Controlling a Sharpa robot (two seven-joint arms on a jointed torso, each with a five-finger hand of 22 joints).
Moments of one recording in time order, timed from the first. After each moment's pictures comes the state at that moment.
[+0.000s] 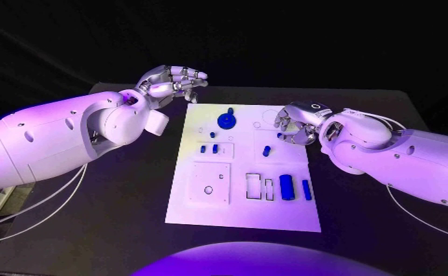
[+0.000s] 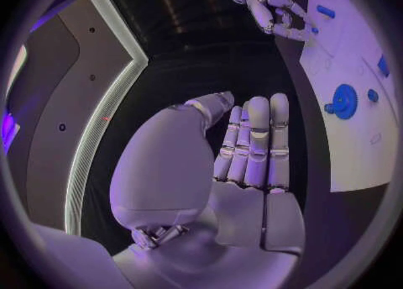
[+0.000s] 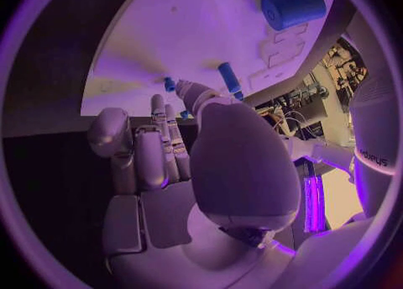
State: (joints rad) left arm 1.16 -0.95 0.02 1.53 -0.11 -0.10 0.29; left_hand 1.42 -0.21 0.55 0.09 0.20 0.85 0.19 0.40 0.22 0.96 0.12 0.44 0.09 1.08 0.05 1.21 0.37 0.17 0.86 0.15 1.04 0.67; right arm 1.20 -0.81 -0.16 1.51 -1.63 -0.29 -0.16; right_hand 1.41 -0.28 0.44 0.18 0.22 0.98 0.16 0.23 0.23 1.19 0.08 0.15 0.07 1.46 0.00 1.31 1.22 0.12 1.33 0.11 1.09 1.18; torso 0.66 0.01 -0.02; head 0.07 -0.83
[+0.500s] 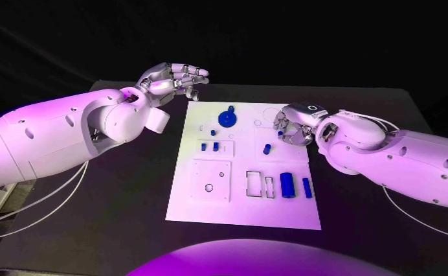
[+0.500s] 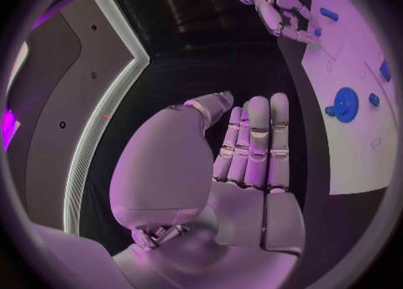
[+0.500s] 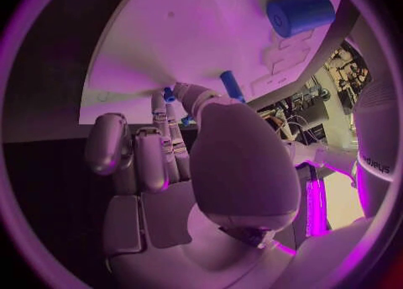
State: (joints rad) left arm 1.16 -0.95 0.02 1.53 -0.10 -0.09 0.30; left_hand 1.42 -0.20 0.55 0.09 0.20 0.83 0.20 0.39 0.22 0.96 0.13 0.44 0.09 1.08 0.05 1.21 0.37 0.17 0.86 0.15 1.03 0.66; right arm 1.18 -0.78 -0.16 1.49 -1.65 -0.28 -0.18; right_hand 1.42 -0.28 0.49 0.17 0.22 1.00 0.15 0.23 0.24 1.23 0.08 0.15 0.08 1.46 0.00 1.34 1.24 0.09 1.37 0.11 1.20 1.27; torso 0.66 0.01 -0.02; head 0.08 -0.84
